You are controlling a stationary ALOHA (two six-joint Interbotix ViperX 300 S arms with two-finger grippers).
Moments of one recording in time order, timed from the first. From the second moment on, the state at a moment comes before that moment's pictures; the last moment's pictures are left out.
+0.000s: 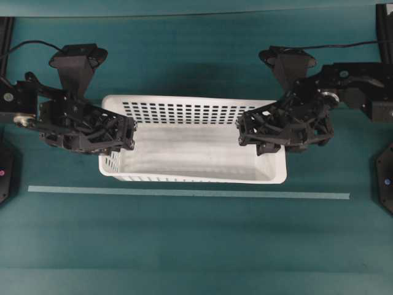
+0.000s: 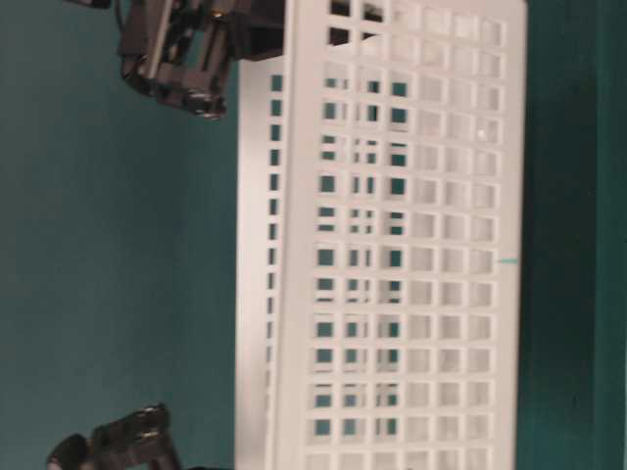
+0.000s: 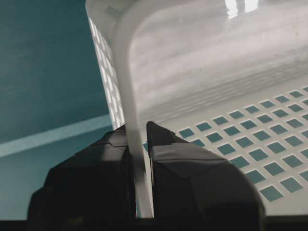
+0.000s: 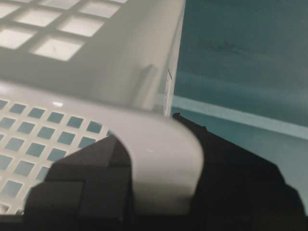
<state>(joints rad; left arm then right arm) 0.10 -0.28 0.64 0.02 0.72 -1.33 -0.21 -0.12 0.58 0.27 0.85 1.07</state>
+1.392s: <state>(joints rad) 0.09 -0.18 0.74 0.02 0.53 -1.38 -0.17 -0.08 0.68 0.27 0.67 1.06</state>
